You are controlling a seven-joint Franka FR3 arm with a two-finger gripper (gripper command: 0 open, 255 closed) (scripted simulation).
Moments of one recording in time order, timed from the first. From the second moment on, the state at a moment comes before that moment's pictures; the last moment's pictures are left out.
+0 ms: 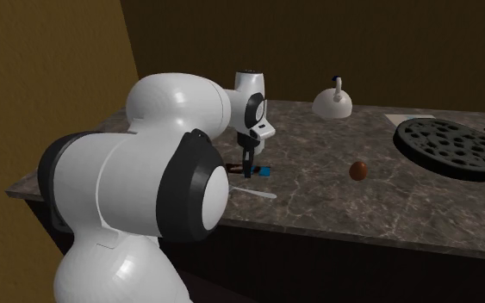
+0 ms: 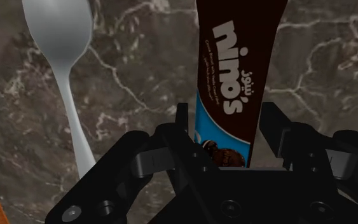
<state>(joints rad) -0.27 -0.15 0.34 -2.10 0.05 1.96 1.36</state>
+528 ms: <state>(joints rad) -0.27 -0.15 0.34 -2.05 0.05 1.89 1.36</state>
